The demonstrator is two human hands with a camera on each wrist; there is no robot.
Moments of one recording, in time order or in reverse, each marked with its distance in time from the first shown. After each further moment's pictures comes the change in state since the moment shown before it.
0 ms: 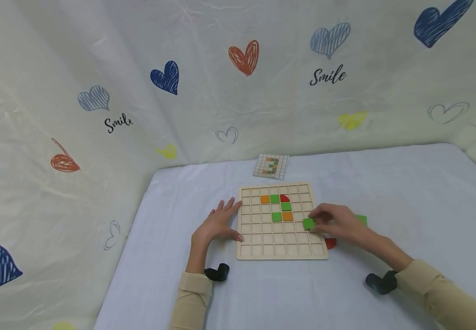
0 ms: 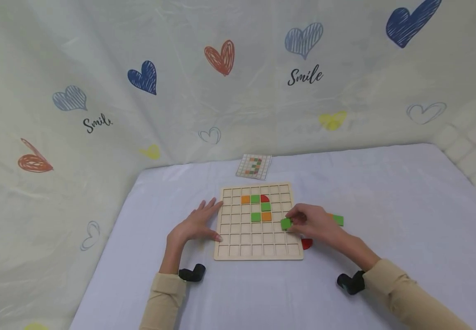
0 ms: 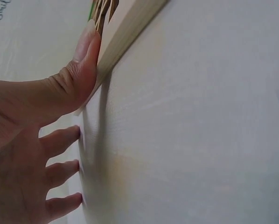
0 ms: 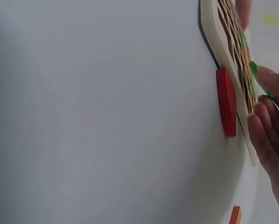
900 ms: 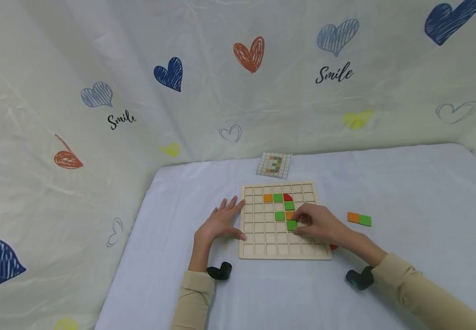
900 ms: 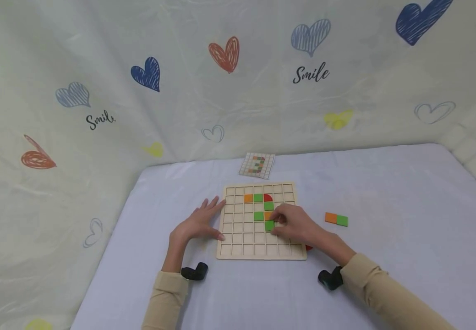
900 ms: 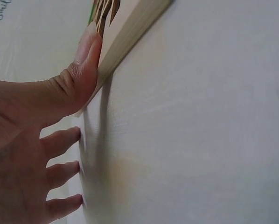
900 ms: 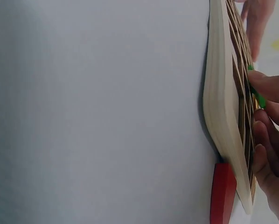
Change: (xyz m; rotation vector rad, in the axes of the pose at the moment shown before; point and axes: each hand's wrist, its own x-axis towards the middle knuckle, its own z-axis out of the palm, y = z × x) left_hand 0.002 -0.001 0.000 0.008 -0.014 -0.011; right_hand 0.031 -0.017 0.034 -0.060 -0.061 -0.069
